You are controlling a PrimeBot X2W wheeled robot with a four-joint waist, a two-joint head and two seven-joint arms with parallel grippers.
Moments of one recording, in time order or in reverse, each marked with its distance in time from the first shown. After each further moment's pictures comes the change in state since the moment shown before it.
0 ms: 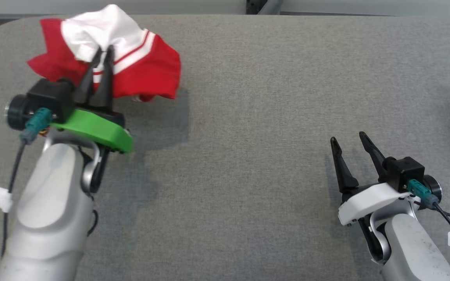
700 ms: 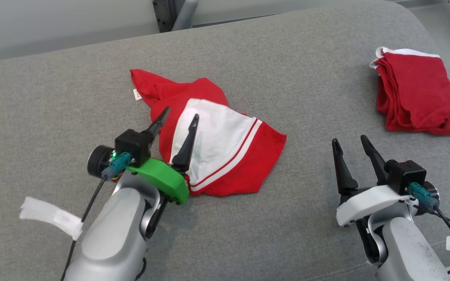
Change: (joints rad) left arm 0.120 -0.167 -0.142 0.104 -0.005 -0.007 -0.002; right arm 0.017 0.042 -0.037 -0.003 0.013 0.000 0.000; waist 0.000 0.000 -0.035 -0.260
